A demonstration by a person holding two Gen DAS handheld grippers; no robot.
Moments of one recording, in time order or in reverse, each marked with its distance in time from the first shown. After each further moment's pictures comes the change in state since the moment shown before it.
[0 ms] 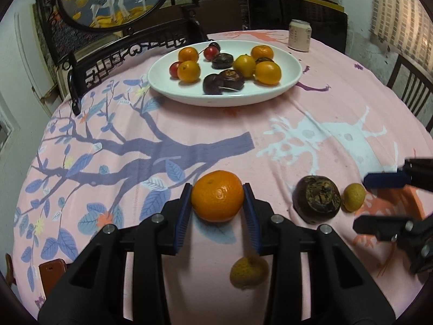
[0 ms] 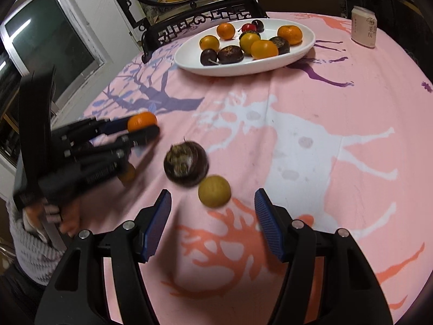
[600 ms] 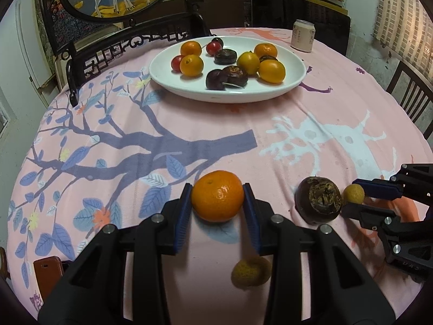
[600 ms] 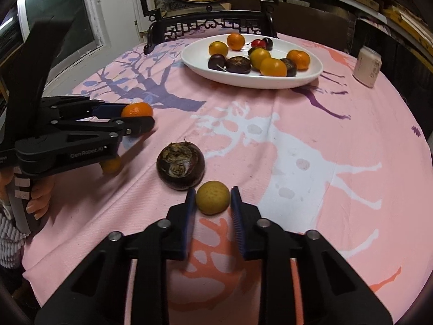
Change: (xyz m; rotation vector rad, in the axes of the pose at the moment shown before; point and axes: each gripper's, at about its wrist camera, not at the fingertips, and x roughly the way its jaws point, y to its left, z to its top) left arm 0.004 0.004 0.000 -0.025 0.029 -0.030; right arm 0.010 0.020 -0.003 -0.181 -0.057 -0.148
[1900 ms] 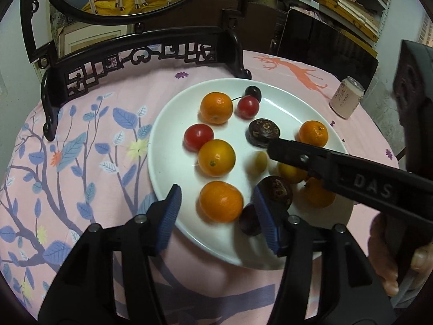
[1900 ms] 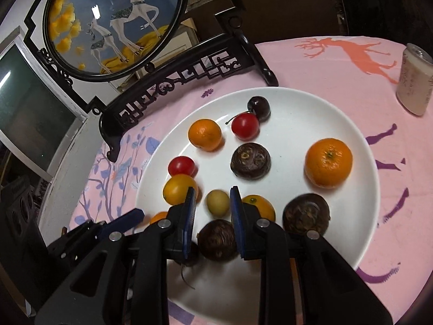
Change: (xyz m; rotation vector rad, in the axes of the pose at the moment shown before) left arm 0.072 0.053 0.137 -0.225 -0.001 -0.052; right arm 0.107 -0.085 0.204 0.377 -0.023 0.183
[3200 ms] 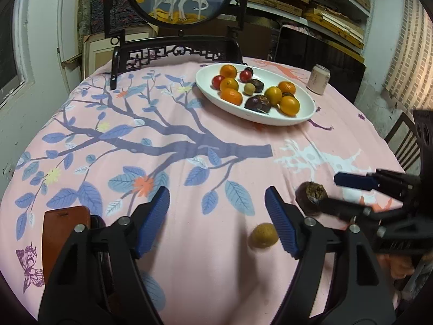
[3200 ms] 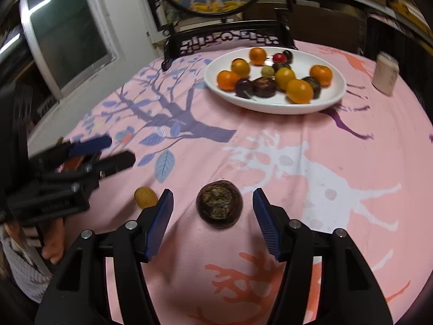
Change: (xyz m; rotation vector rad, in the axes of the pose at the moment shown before) left arm -0.133 0.020 -0.169 -0.004 -0.138 0.030; right arm -0.100 0.054 -0.201 -0.346 0.018 -0.069
